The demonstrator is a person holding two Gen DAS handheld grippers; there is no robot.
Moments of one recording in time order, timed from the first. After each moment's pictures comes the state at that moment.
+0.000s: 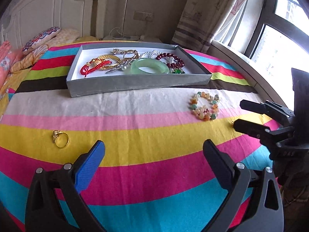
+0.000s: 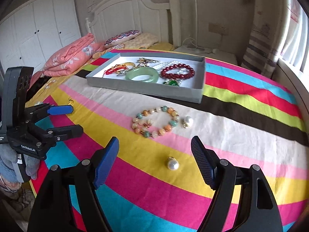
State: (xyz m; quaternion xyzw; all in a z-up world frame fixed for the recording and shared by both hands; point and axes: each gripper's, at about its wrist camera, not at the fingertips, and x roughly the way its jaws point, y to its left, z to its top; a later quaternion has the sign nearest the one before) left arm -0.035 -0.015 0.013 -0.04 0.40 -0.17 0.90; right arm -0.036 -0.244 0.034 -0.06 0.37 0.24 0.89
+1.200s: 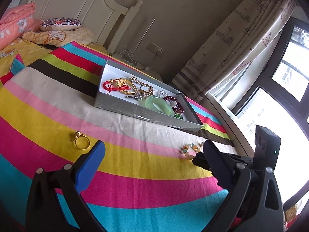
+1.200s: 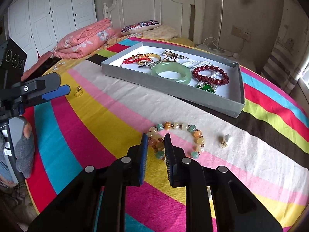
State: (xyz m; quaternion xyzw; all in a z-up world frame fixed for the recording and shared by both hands) left arm -0.055 0.058 0.028 -0.24 0.30 -0.18 0.91; right arm -0.021 -0.195 0.019 -0.10 0.39 0.28 0.87
